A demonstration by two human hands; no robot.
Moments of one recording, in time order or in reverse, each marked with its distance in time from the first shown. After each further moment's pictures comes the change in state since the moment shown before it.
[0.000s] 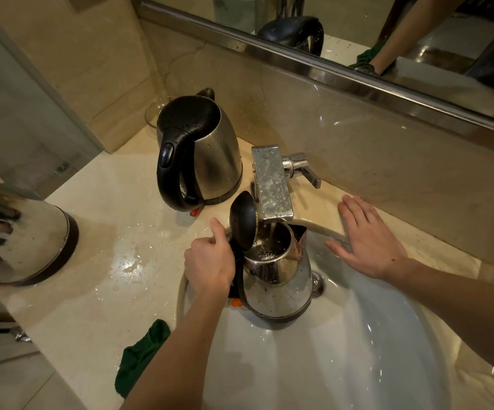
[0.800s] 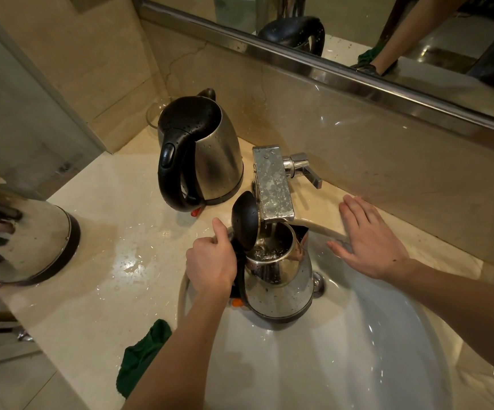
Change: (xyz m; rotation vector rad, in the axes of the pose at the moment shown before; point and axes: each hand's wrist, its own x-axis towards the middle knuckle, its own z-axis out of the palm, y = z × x) left_hand 0.000 0.002 -0.001 0.011 0.005 0.016; right_hand -0.001 0.000 0.001 -0.005 0.021 -0.002
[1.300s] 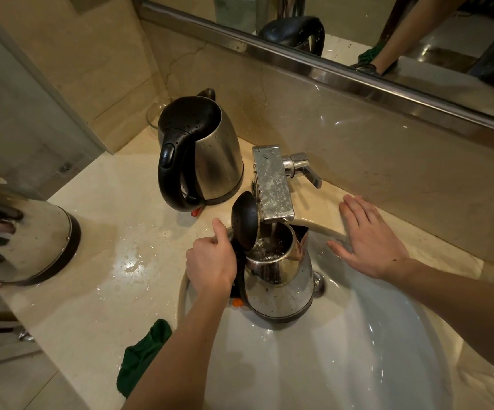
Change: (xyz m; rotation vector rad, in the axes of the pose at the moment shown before) left_hand 0.000 -0.002 0.000 -0.007 -0.006 -0.009; right_hand 0.000 0.000 0.000 -0.013 0.009 -0.003
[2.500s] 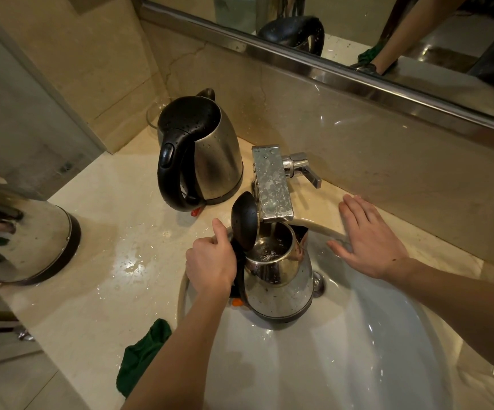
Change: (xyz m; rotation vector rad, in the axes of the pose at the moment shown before) left_hand 0.001 -0.003 0.003 0.007 0.003 -0.006; right_hand 0.000 -0.001 -0.003 0.013 -0.012 0.006
